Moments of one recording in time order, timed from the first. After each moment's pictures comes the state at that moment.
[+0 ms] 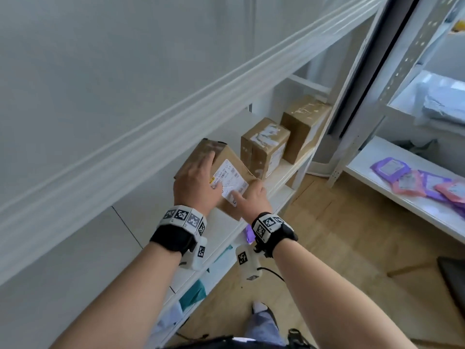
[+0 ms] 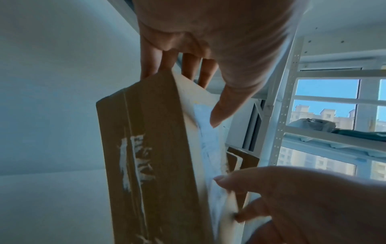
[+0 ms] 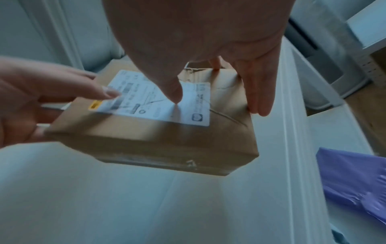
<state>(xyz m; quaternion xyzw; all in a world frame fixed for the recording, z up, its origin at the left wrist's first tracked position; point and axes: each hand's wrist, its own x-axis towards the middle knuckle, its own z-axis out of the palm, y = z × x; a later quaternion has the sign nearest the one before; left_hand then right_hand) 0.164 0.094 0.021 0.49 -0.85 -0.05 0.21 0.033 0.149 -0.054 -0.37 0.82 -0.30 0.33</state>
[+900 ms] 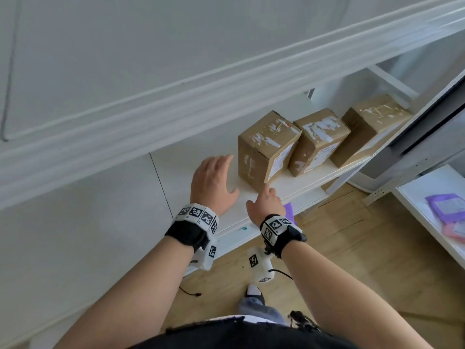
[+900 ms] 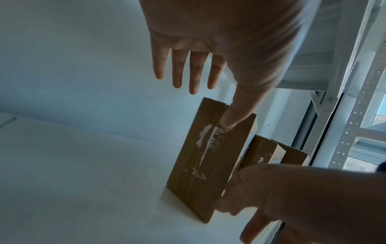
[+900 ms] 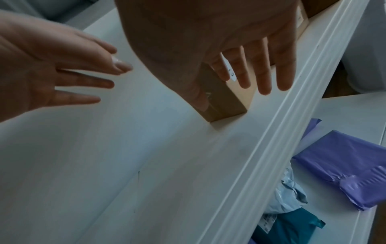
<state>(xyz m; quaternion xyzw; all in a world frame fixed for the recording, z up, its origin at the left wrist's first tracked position) 0.200 0.125 -0.025 0.57 -0.80 -0.07 0.18 0.056 0.147 -0.090 -0.52 0.80 -0.06 0.28</state>
